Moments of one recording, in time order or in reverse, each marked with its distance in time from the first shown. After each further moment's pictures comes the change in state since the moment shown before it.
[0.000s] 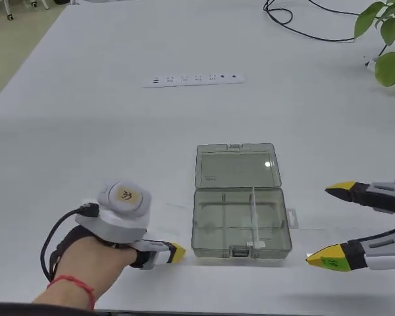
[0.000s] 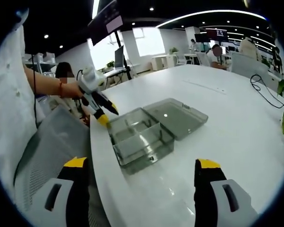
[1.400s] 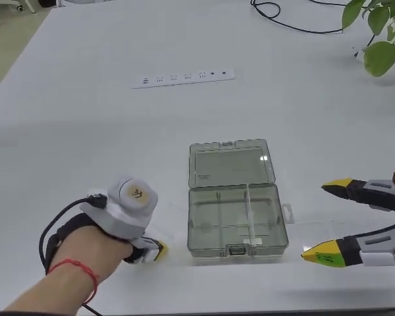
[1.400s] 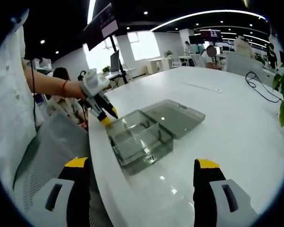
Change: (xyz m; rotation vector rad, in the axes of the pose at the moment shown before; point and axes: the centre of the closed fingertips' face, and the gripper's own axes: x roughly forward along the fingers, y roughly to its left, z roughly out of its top) left arm 0.003 0.013 -0.002 0.193 0.139 0.034; right arm -0.002 0.001 -0.003 0.035 -0.037 -0.032
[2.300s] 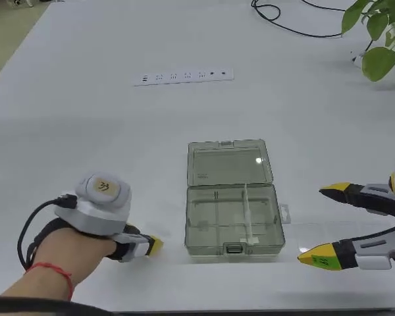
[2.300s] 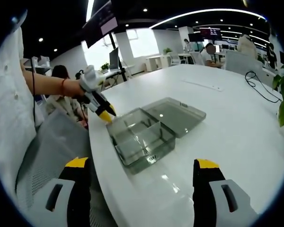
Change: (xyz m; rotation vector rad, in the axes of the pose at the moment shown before) left arm -0.015 0.002 0.002 -0.207 -0.149 -0.099; right arm 0.000 0.006 0.001 0.002 0.026 -0.012
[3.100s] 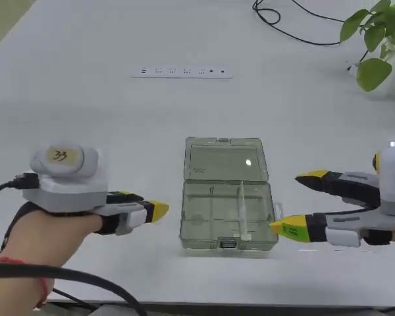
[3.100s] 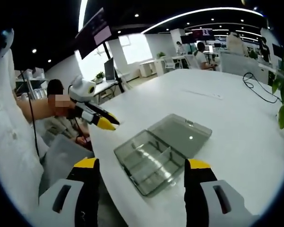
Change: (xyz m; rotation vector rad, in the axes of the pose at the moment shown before) left arm -0.048 -0.040 0.061 -0.121 -0.298 -0.139; right arm 0.012 0.024 0.061 0.100 -0.052 -0.023
